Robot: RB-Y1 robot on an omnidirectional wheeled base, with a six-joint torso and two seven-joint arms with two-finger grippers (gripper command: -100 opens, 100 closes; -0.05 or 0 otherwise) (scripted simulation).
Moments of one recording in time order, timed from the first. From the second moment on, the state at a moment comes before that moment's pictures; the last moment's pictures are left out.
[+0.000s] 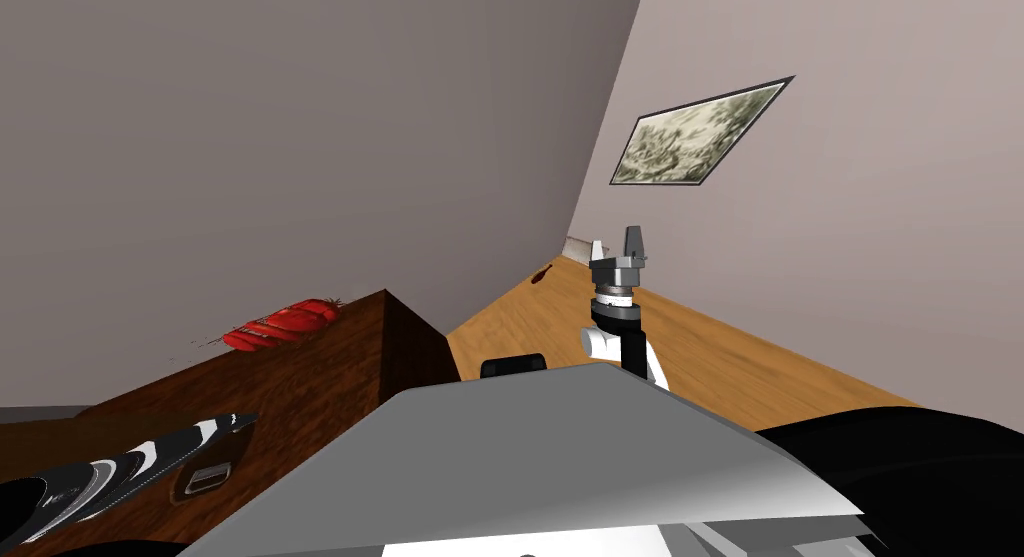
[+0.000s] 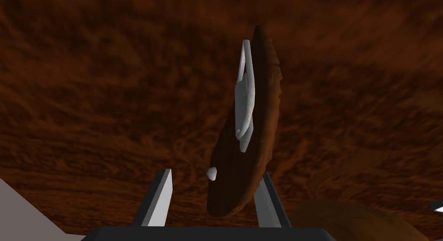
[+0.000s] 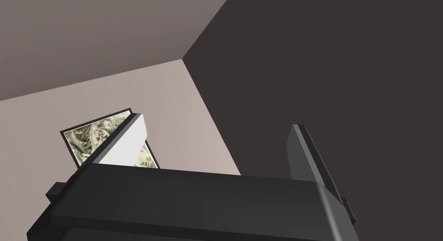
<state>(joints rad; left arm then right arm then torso) 1.00 1.78 -0.29 -1.18 0.07 -0.43 0.69 0.47 0.04 -0.03 -2.38 0.11 -0.49 -0.11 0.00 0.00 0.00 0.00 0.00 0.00</state>
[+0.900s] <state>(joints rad) 1.02 1.82 -0.25 -1.21 0.07 -0.44 0.63 0.47 0.04 -0.03 -2.38 0.11 -0.49 -0.11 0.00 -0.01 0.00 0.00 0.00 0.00</state>
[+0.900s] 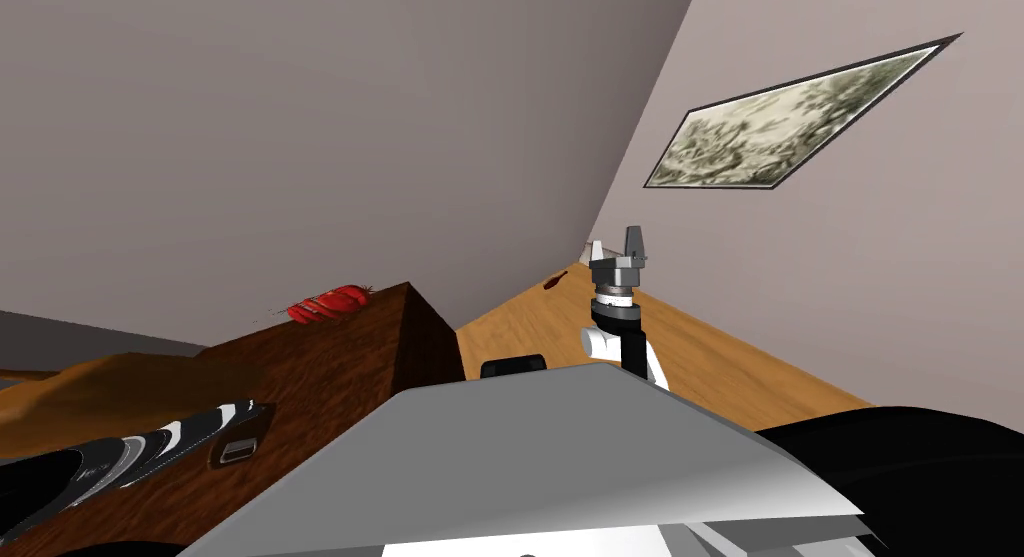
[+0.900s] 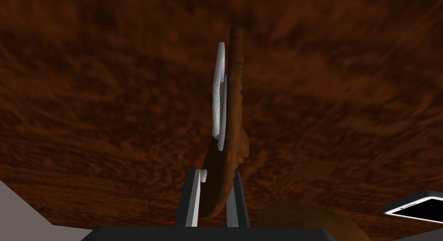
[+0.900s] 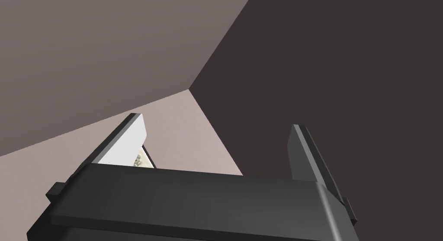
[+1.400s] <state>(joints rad) 0.99 1.88 -0.21 -1.26 0.02 -0.46 0.57 0.47 0.04 -0.03 -2.38 0.11 -0.49 -0.11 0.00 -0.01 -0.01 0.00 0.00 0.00</state>
